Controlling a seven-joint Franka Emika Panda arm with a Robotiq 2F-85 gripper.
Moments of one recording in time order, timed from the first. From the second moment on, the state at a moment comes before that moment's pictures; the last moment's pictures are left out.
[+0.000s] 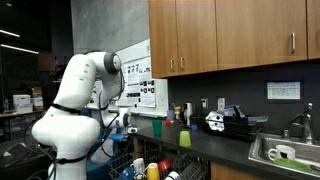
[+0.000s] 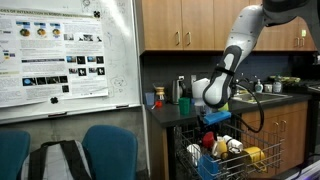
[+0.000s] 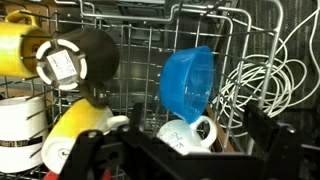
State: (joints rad) arm 0.29 0.31 0.14 -2.44 -0.19 2.64 0.60
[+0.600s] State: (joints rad) arm 0.32 0.40 0.10 -2.41 -0.15 2.66 0.59
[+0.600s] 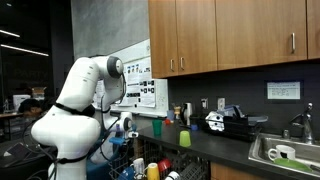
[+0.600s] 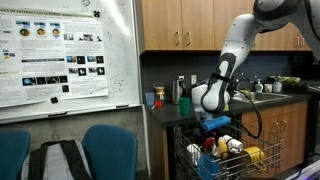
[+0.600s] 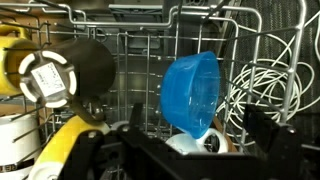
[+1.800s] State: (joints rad) arm 0.32 0.46 0.06 -2.41 -0.05 2.69 0.55
